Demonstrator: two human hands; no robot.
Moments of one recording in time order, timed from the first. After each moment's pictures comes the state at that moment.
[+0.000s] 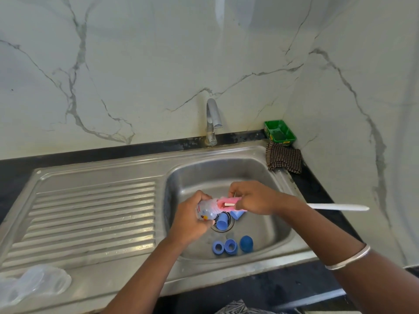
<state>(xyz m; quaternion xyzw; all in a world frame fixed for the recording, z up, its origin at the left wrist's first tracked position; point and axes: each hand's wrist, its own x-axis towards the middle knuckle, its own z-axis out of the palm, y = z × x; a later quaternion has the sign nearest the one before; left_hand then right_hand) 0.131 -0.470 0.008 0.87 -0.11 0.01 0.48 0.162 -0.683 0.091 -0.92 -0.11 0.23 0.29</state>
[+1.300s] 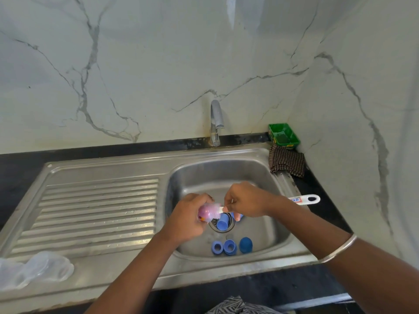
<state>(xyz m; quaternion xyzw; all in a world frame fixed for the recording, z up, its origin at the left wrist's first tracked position) 0.128 -0.461 0.016 0.90 -0.21 0.04 0.37 0.169 -0.676 0.078 -0.91 -0.22 0.27 0.23</state>
